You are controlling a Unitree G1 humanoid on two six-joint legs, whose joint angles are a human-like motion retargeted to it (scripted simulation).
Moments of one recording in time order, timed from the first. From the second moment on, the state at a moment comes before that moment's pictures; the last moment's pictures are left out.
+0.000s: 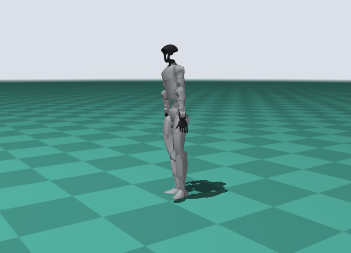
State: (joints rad) left arm -0.05 0.08 -0.03 1.48 0.19 0.07 -0.10; right arm -0.02 -0.17 -0.08 1.61 -0.61 0.14 0.02; waist -0.05 -0.03 0.01; left_leg -0.10 0.04 0.56 0.10 -0.08 0.09; right_leg 0.02 -0.08 -0.65 -0.03 -0.07 -0.11
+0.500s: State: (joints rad) left arm 0.06 0.08 0.13 1.69 0.21 0.10 -0.07; right arm -0.05 -0.18 -0.14 1.40 -0.55 0.03 0.14; waist 0.05 0.04 -0.07; left_leg 0.07 0.04 0.91 -0.01 -0.09 0.01; right_leg 0.08 -0.08 -1.09 -0.02 -0.13 -0.01
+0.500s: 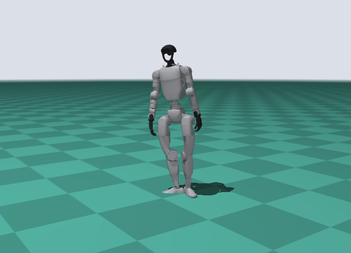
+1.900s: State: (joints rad) left arm -0.06 0.07 0.01 1.70 0.18 0.07 0.01; right arm -0.05 -0.10 -0.06 1.42 -0.68 0.11 0.18; waist 0.00 -0.06 -0.02; left_leg -0.07 -0.06 0.15 0.22 -0.05 0.03; right_leg 0.00 -0.10 -0.38 0.07 -0.04 0.07
